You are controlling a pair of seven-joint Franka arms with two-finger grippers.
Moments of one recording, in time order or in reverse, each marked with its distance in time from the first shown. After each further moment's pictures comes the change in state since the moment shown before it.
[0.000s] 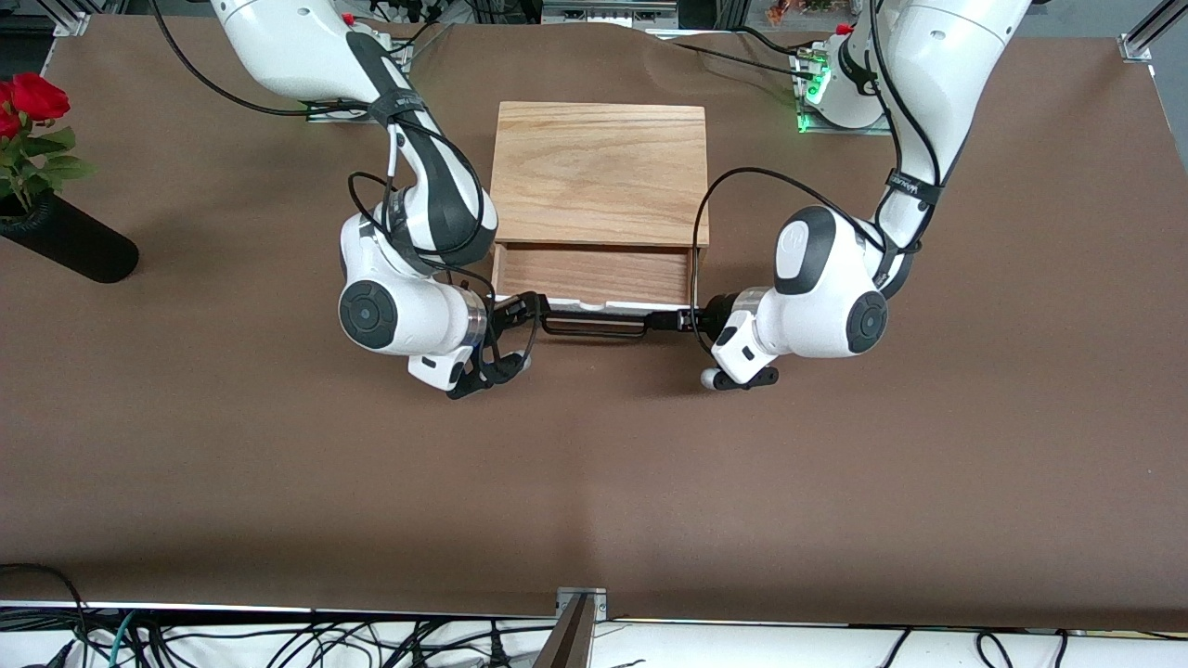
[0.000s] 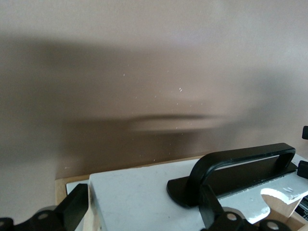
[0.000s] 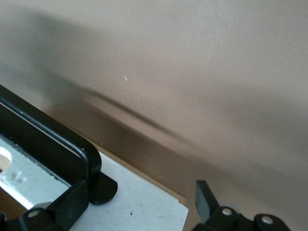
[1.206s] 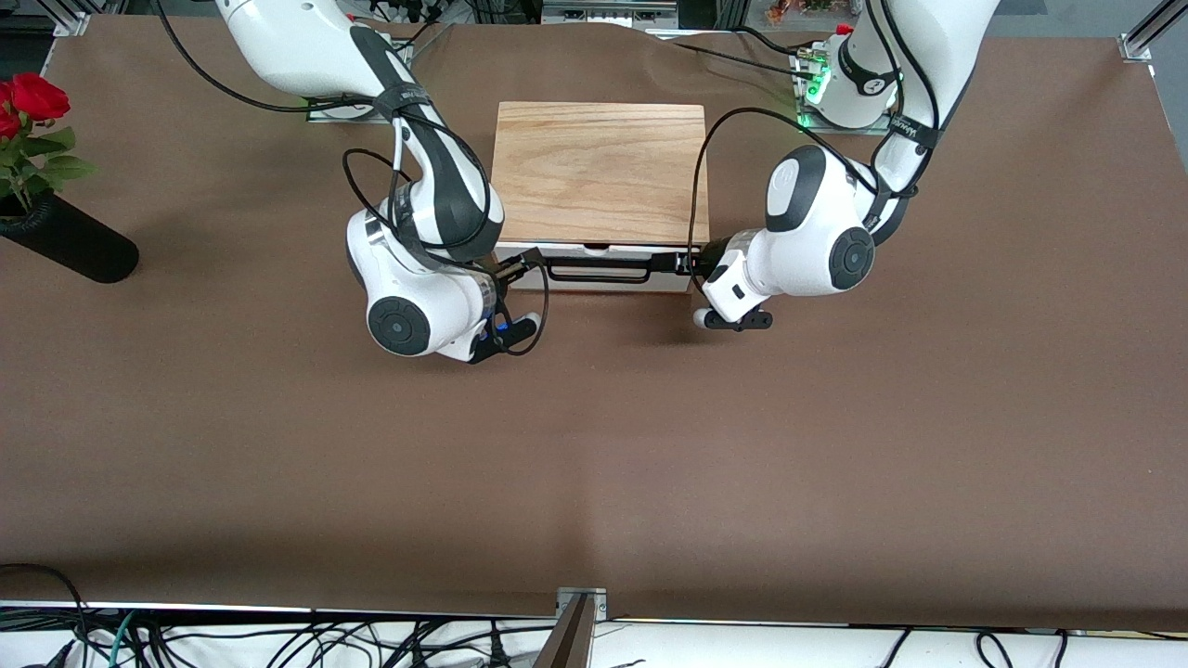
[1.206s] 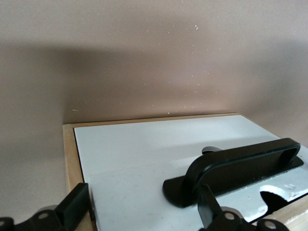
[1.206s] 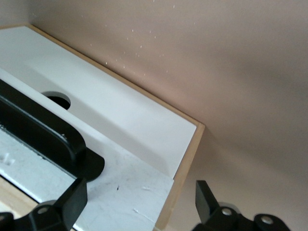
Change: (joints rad) left arm -0.001 -0.178 -0.053 -0.244 0.000 0.038 0.009; right arm 0.009 -0.002 0.006 0.005 0.000 -0.294 -0.004
